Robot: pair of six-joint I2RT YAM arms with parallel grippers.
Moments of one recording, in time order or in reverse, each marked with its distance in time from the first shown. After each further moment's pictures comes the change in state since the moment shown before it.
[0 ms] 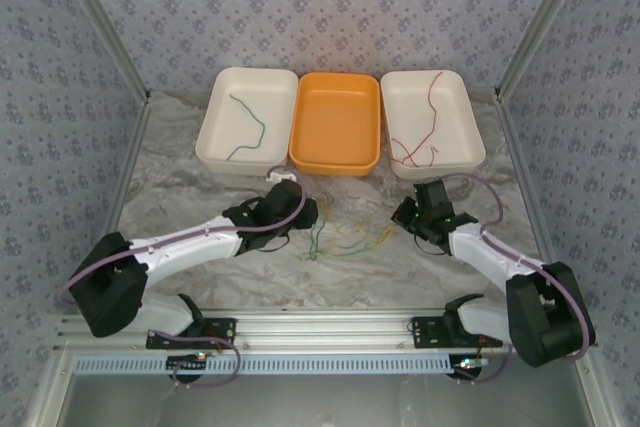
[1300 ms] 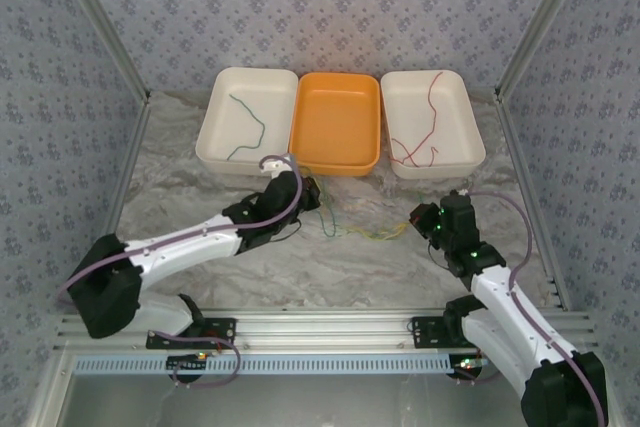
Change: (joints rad) left arm 0.004 -0.035 0.033 0.200 -0.118 -0.182; right arm -0.066 -0.444 -0.145 -0.043 0.023 0.163
